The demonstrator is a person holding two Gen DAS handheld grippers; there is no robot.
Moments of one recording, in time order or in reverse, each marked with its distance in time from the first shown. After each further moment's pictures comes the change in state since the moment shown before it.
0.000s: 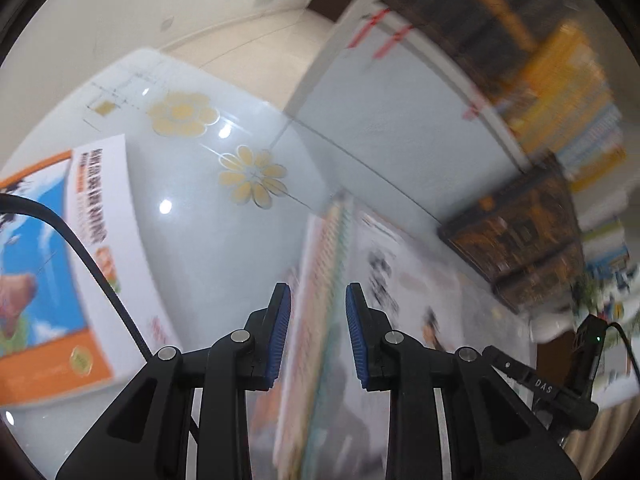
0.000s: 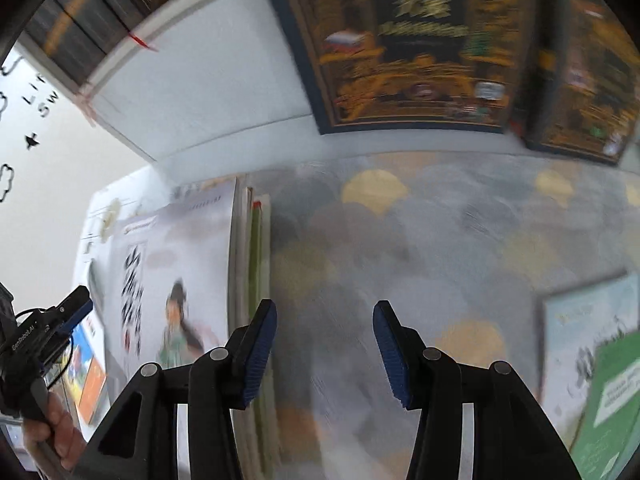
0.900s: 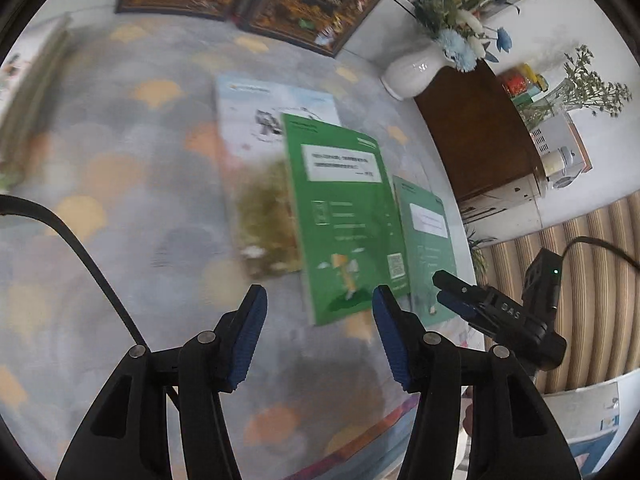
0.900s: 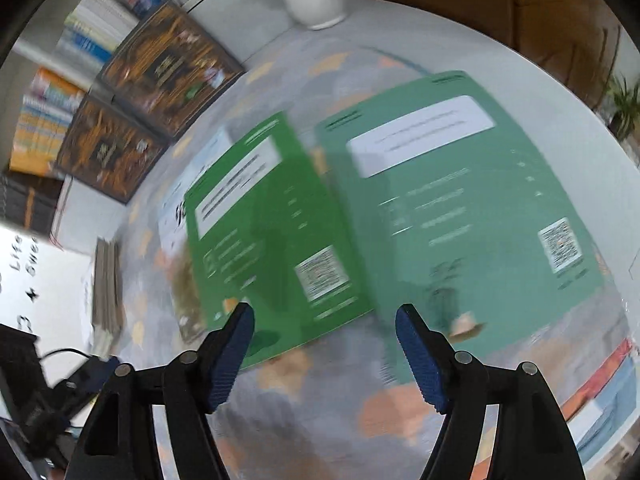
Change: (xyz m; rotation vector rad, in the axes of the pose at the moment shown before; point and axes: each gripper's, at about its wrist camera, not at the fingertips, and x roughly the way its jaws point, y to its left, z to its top) left arm 0.038 -0.298 -0.294 0.384 0.429 -0.268; right arm -0.169 -0.359 -0.234 0.526 -0.121 0.025
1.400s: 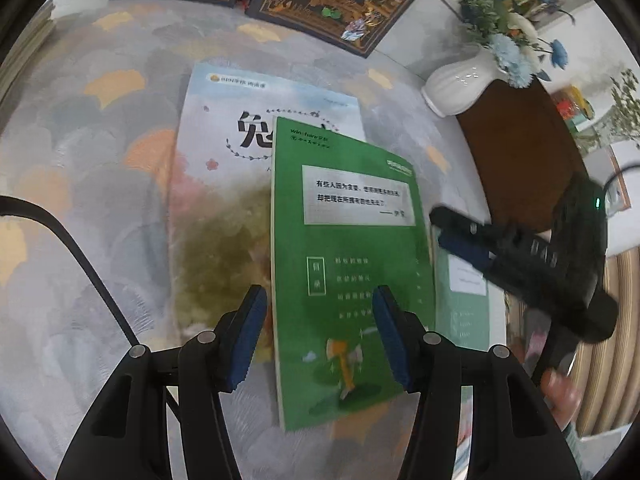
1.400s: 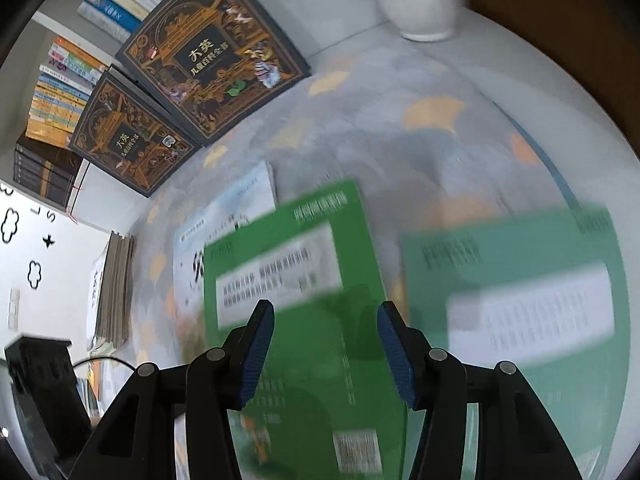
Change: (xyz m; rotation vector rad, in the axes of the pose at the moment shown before) left arm 0.080 -0.012 0.033 -0.104 -0.058 0.107; right arm 0.079 0.052 0.105 -0.256 0.073 0.086
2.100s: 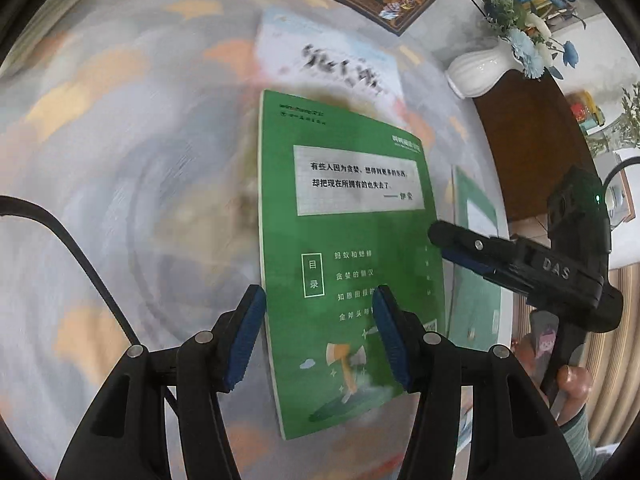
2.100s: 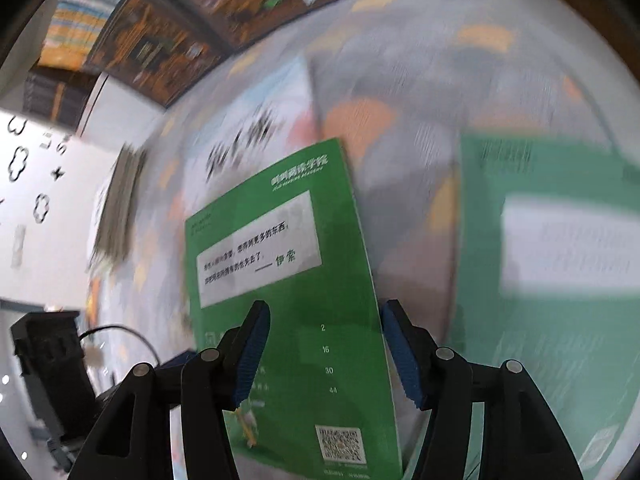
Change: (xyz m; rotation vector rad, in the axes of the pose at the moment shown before) left arm -0.030 0.034 -0.086 -0.099 0.031 0.027; right arm 0.000 0.000 -0.074 -0.107 0.260 0.086
